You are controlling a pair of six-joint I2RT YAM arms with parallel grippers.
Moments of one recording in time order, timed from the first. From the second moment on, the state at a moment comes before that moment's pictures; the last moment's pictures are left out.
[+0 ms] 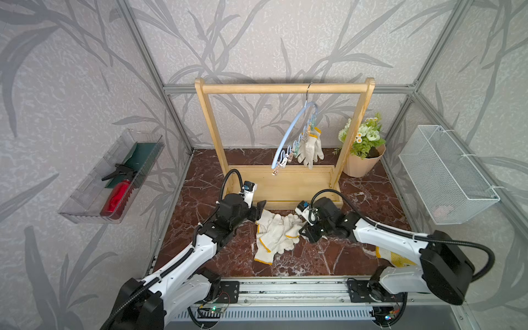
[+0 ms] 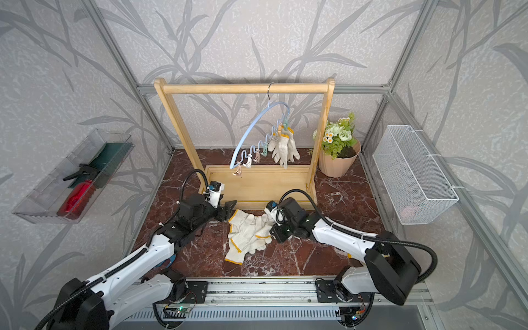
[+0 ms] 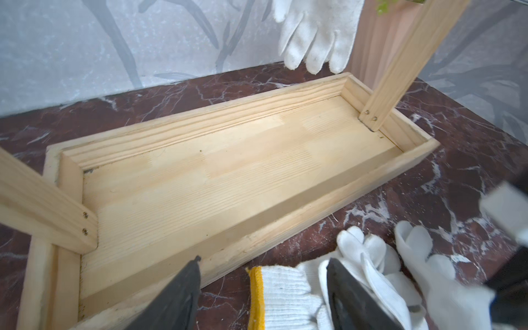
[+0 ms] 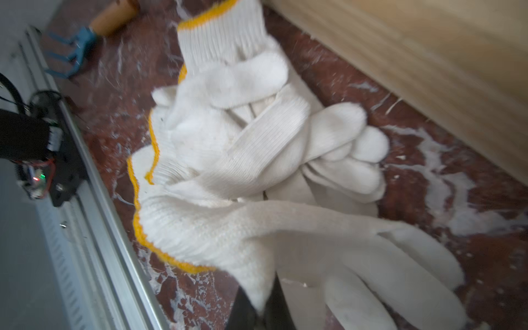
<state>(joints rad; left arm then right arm) -0.49 0.97 0.52 0.03 0.07 -0.04 0.69 1.29 0.71 -0.31 -0.40 0.17</state>
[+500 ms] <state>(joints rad) -0.68 0.81 0.44 0.11 0.15 0.11 0.45 1.24 0.82 -0.32 -0.92 0.32</state>
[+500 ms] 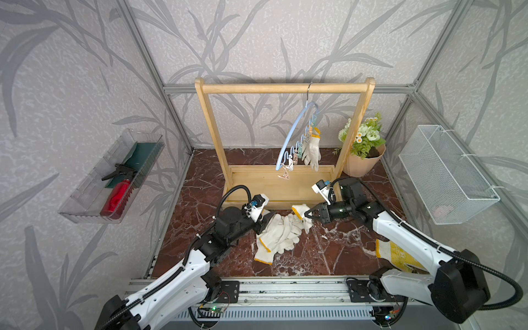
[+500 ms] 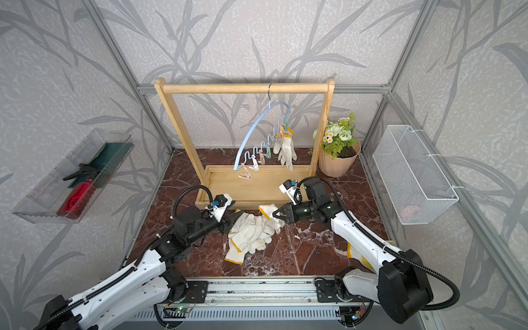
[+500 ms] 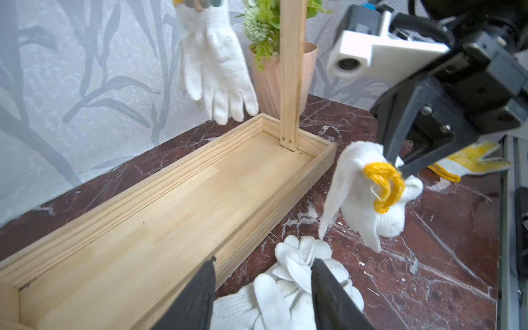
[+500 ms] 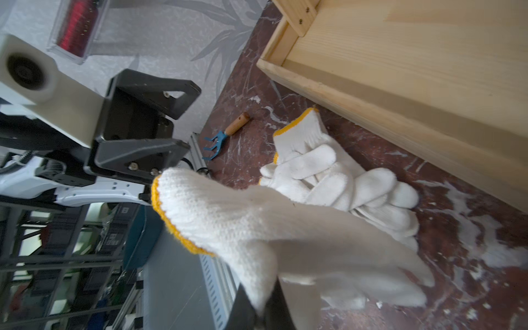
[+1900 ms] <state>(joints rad) -0.82 1.00 0.63 0.08 0.16 0.32 0.48 1.45 0.79 -0.02 -1.23 0.53</state>
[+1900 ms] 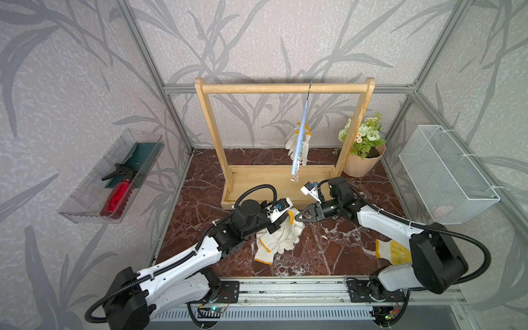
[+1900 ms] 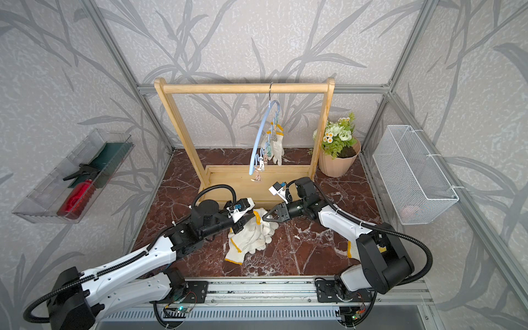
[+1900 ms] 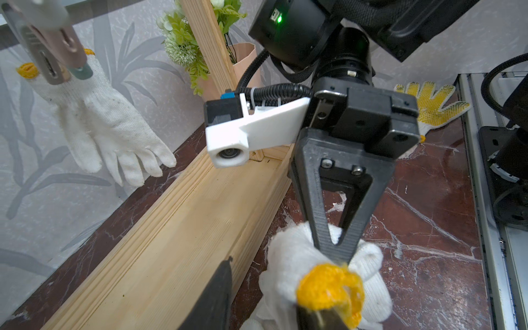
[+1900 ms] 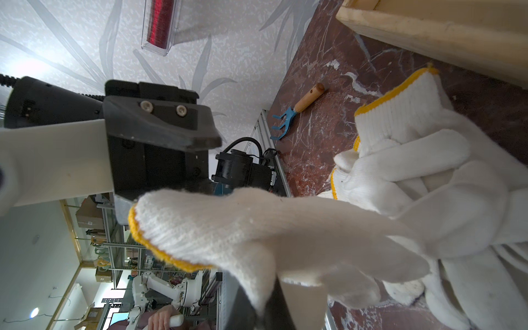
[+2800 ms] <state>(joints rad) -0.81 1.05 0.83 -0.05 -0.07 0.10 0.65 1.05 0.68 -0.10 -0.61 0.14</state>
